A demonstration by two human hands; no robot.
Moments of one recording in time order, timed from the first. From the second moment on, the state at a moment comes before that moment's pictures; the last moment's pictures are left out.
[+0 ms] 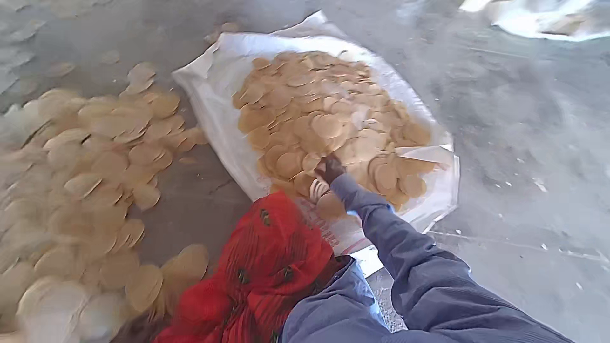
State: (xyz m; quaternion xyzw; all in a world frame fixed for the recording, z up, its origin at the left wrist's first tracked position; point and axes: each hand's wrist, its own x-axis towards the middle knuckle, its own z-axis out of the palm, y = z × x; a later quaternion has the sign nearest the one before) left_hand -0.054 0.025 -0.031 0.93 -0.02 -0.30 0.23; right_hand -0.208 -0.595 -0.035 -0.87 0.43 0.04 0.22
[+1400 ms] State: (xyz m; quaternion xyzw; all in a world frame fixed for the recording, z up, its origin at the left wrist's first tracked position) left_hand 0.028 0.022 -0.042 0.86 0.24 -0.14 0.43; right_hand 0.006 -0.241 -0.065 -0.84 0.07 0.27 0.46
